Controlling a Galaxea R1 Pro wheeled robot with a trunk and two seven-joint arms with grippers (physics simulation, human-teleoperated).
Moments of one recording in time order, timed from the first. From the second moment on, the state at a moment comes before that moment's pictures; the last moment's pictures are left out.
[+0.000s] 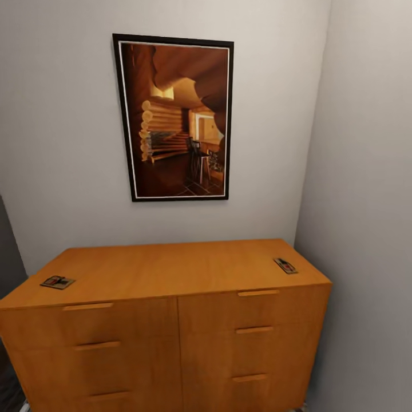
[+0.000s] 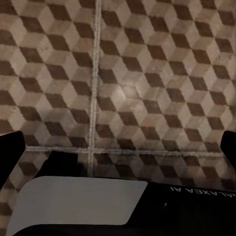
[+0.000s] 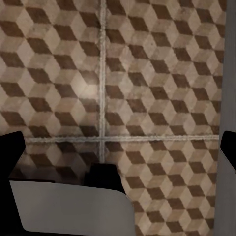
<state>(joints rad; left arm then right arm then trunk) -0.21 -0.05 0.38 0.00 -0.18 -0.06 -0.02 -0.24 0.05 -0.17 0.02 0.34 -0.05 -0.17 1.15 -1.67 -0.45</state>
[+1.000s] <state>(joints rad) -0.21 -0.05 0.38 0.00 -0.18 -0.06 -0.01 -0.24 0.05 -0.17 0.02 0.34 -0.05 -0.17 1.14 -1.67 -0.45</state>
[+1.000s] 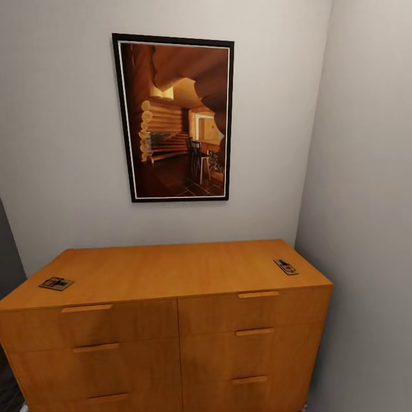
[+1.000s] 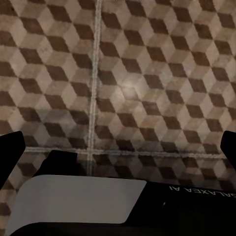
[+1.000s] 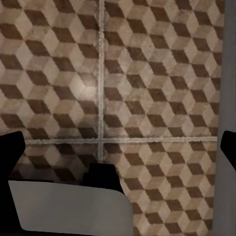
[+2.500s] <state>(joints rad) -0.21 -0.05 0.38 0.00 -0.17 -0.06 -0.02 -0.24 0.05 -0.17 0.02 0.34 -0.05 -0.17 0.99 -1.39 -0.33</state>
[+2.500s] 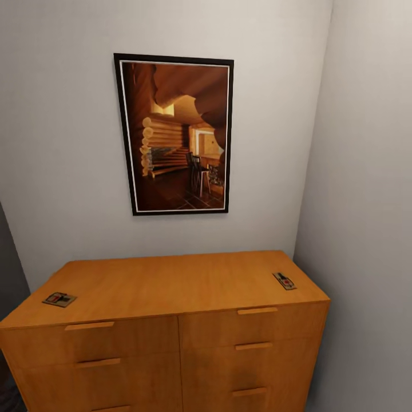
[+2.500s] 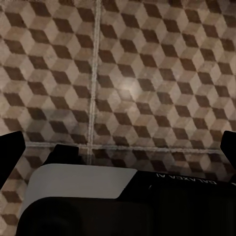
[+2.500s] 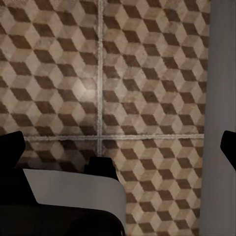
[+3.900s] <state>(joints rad) -0.21 -0.05 0.38 0.00 -0.17 -0.06 -0.02 -0.24 0.04 -0.17 0.02 0.35 -0.06 -0.17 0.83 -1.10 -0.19</state>
